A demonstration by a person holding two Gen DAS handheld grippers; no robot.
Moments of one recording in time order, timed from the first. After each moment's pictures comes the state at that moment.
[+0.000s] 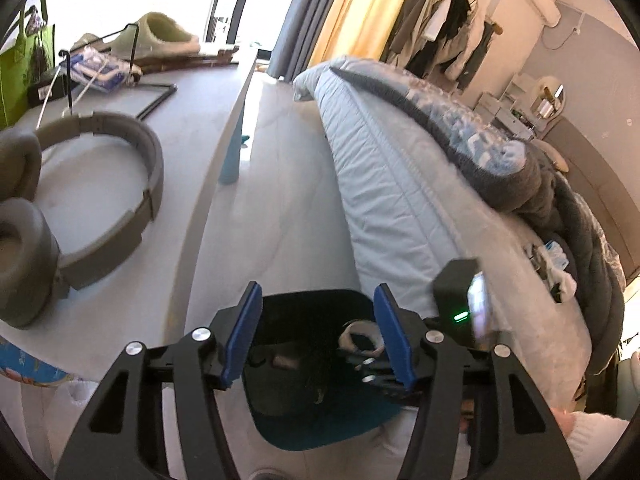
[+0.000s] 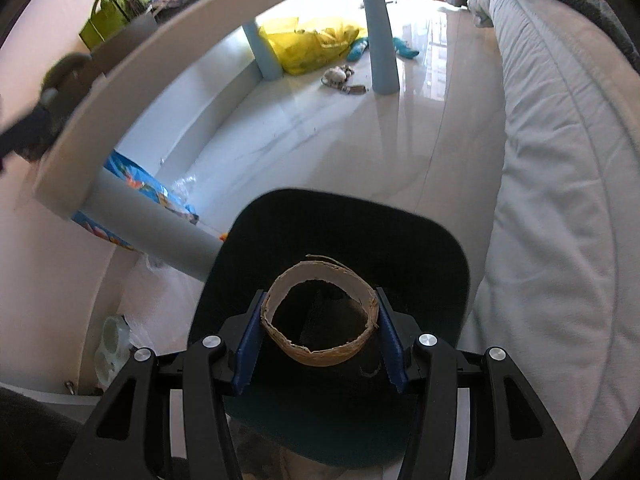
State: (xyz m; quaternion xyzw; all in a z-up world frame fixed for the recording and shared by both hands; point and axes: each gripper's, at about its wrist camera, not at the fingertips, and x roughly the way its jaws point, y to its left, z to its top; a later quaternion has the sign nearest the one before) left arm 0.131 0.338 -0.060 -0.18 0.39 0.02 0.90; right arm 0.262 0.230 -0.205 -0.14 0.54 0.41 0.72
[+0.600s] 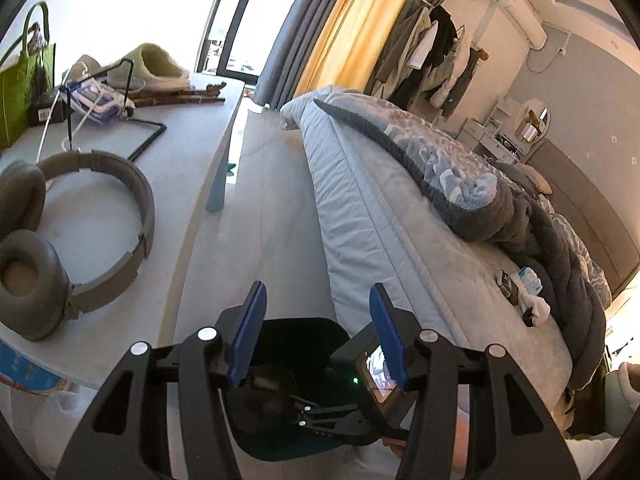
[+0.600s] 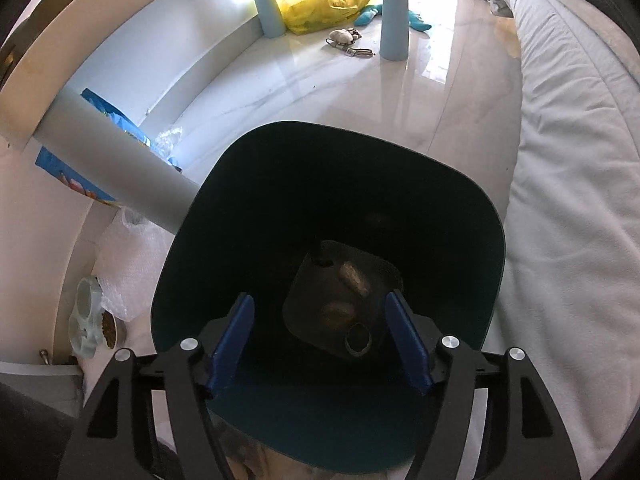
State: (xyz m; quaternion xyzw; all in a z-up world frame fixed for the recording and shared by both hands) left arm 0.121 0.330 -0.025 -0.19 0.34 0.01 0.92; right arm 0.242 0.242 -0.237 -0.21 0.55 0.40 0.70
